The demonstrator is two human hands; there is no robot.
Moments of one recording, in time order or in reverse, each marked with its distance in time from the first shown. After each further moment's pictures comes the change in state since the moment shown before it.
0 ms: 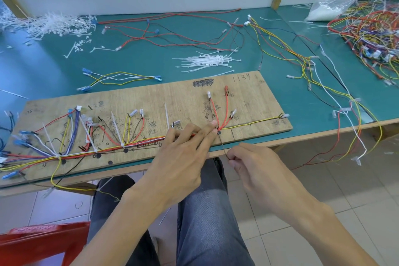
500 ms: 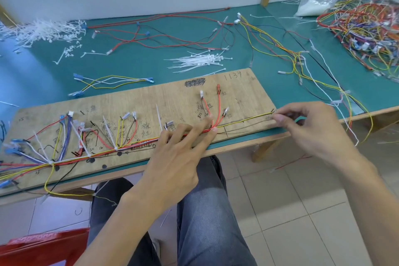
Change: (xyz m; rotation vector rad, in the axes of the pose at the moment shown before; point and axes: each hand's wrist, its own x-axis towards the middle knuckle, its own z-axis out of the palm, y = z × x) left_hand 0.001 0.005 0.002 0.007 0.030 -0.014; right_hand 0.010 0.095 -0.062 0.253 0.363 0.282
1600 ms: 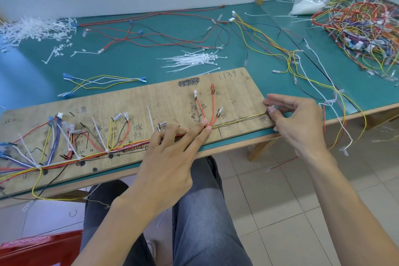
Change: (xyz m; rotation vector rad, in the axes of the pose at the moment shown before) left_hand -0.002 0.000 0.009 0.028 0.065 -0.012; right_hand 0.022 0.018 0.033 0.260 0.250 0.132
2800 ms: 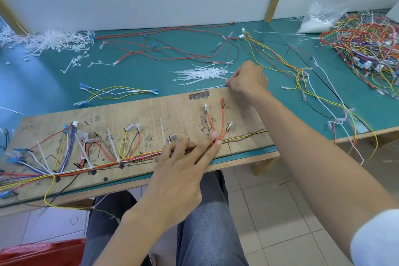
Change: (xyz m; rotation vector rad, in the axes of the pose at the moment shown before) left_hand 0.000 0.003 -0.009 -0.055 -0.091 -0.021; right_hand 0.139 -0.079 0.125 -0.545 -0.150 0.117
